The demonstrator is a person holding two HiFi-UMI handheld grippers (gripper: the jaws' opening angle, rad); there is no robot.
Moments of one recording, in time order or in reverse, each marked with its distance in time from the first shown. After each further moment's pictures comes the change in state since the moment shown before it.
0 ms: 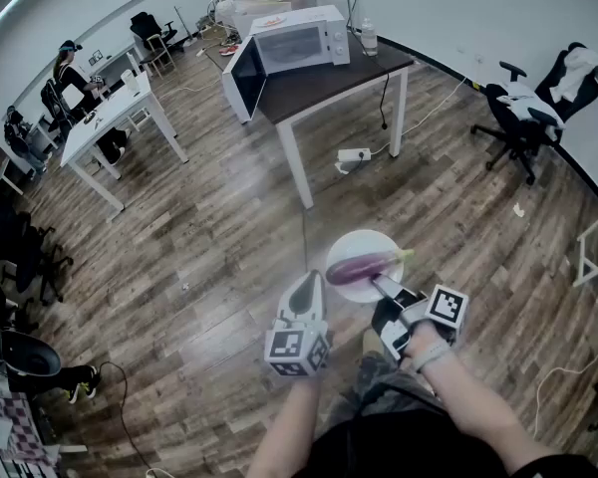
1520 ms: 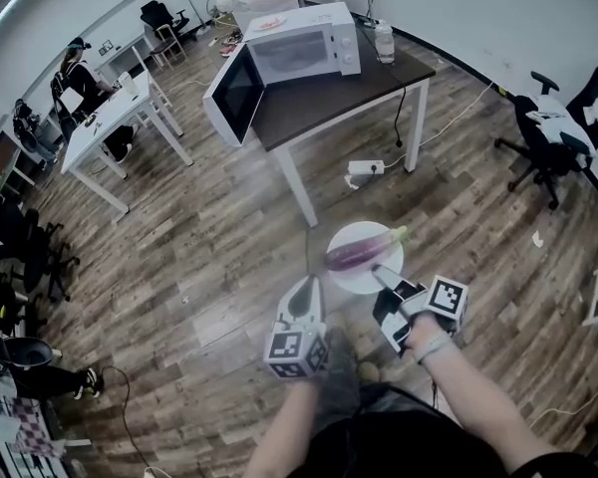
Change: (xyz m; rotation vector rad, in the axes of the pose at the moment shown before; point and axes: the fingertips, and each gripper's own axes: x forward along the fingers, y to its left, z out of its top) left arm 0.196 0.035 0.006 -0.015 0.076 0.113; right arm 0.141 0.017 0.178 -0.025 0.099 0.008
